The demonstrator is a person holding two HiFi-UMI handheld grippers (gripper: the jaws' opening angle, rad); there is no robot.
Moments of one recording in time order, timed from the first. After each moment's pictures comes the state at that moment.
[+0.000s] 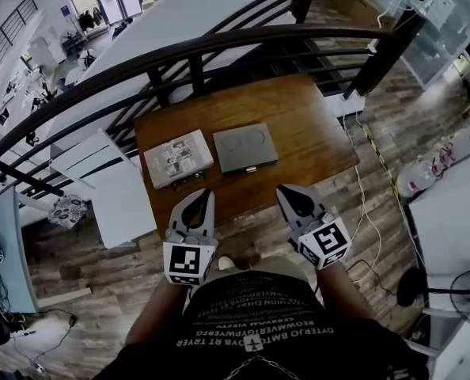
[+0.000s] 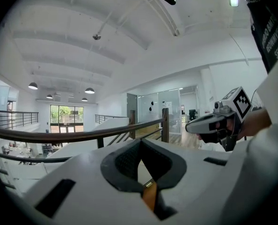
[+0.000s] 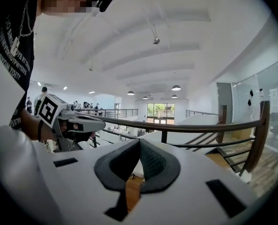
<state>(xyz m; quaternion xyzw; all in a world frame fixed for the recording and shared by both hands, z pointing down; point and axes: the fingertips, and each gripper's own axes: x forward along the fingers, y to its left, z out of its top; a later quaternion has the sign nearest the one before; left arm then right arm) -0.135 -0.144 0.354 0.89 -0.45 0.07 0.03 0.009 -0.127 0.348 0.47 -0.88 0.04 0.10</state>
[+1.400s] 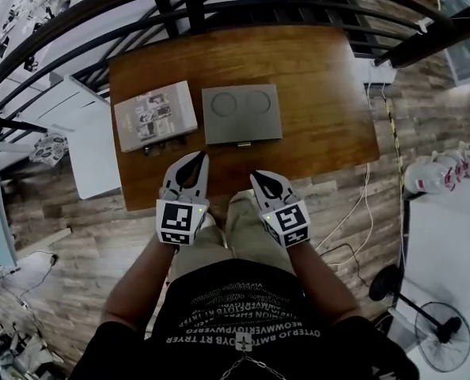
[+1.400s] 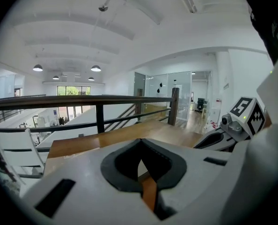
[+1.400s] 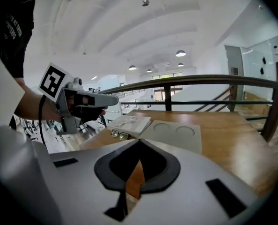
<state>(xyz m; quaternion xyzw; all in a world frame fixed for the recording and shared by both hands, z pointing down) -0.068 -0.280 0.544 0.86 -0.48 0.15 0.12 0.038 -0.233 0.601 0.40 -0.87 0.18 0.22</state>
